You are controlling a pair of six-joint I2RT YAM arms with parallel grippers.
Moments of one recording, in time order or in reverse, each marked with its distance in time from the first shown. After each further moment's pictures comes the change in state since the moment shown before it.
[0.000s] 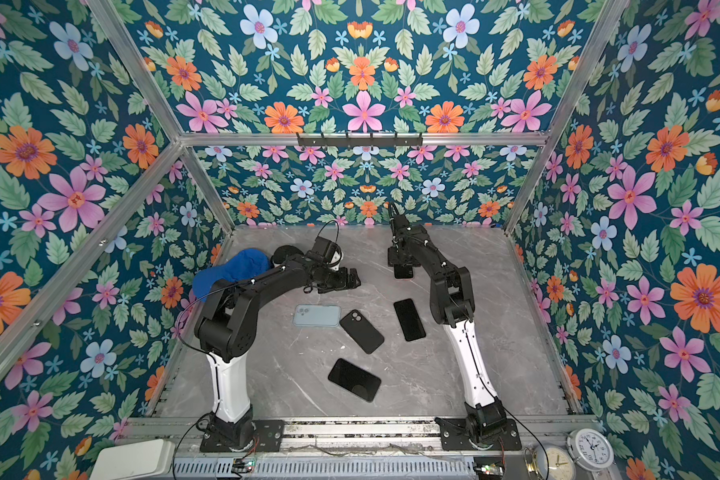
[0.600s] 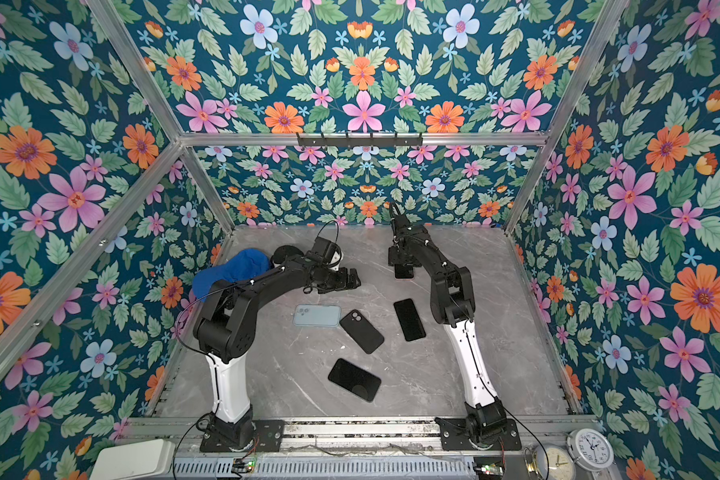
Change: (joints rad) left arm -0.002 -0.011 -0.010 0.004 0.003 0.000; right arm -0.003 0.000 0.000 -0.003 0.003 0.018
